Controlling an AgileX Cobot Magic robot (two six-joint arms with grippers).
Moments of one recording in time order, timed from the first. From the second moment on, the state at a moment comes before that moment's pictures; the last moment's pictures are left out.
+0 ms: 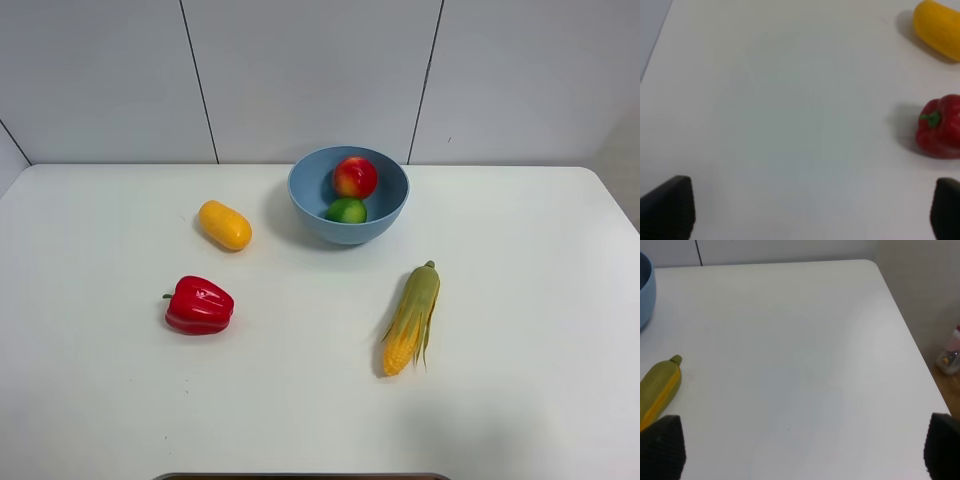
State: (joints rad) left arm 0.04 0.48 -0.70 0.02 0.98 0.04; right arm -0.01 0.00 -0.57 -0.10 1.10 0.10
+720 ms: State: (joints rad) left arm -0.12 1.39 -1.24 -0.04 0.94 0.07; right arm -0.01 0.00 -0.57 -0.10 1.10 0.10
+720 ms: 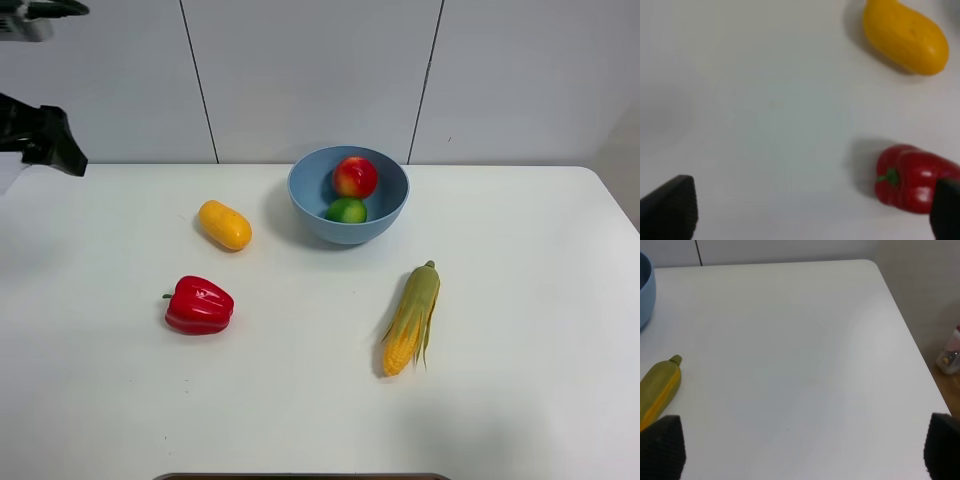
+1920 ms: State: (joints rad) left arm -0.28 1.98 -1.47 -0.21 0.68 -0.17; right arm -0.01 0.00 -0.57 -0.10 1.10 0.10
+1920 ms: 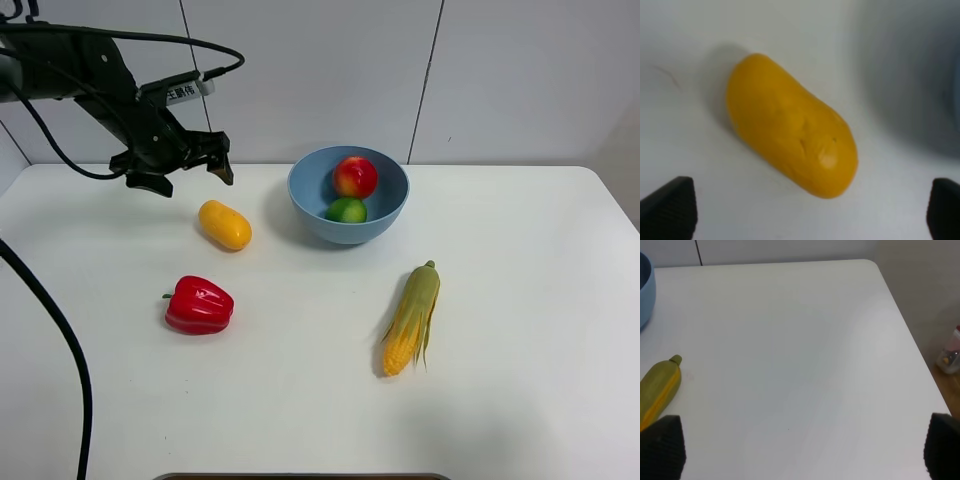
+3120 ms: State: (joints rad) left arm -0.33 2.17 -1.47 -0.16 0.51 -0.38; right arm -0.01 0.00 -0.57 -0.10 1.10 0.10
